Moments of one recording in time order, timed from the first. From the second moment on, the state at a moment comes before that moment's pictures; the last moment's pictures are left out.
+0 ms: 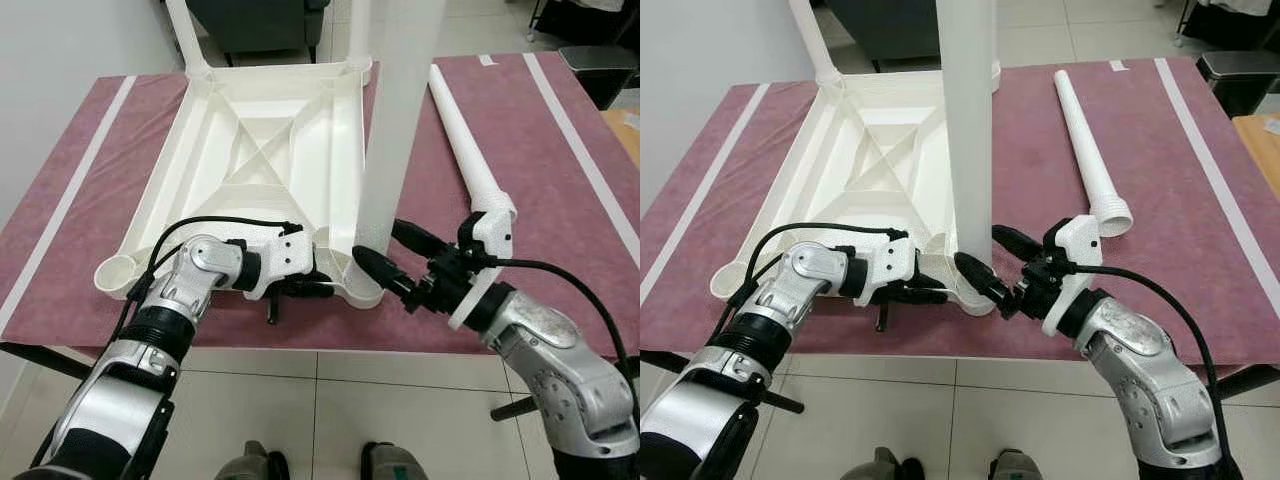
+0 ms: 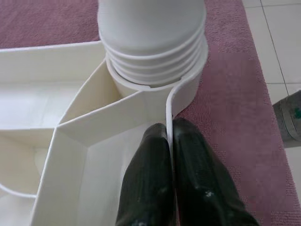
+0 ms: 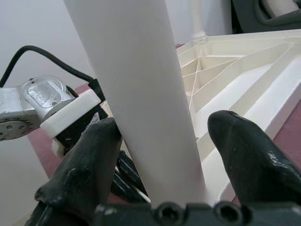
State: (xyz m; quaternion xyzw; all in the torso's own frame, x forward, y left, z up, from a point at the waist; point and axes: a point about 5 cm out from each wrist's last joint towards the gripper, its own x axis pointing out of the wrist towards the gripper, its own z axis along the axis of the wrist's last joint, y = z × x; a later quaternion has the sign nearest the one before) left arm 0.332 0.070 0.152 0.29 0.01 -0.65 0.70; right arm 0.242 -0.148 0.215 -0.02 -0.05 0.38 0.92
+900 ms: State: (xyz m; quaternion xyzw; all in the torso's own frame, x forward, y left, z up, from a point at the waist) left arm 0.320 0.091 0.155 0.28 0.01 -0.67 0.69; right arm 0.262 -0.134 0.210 -0.06 0.00 0.54 0.84
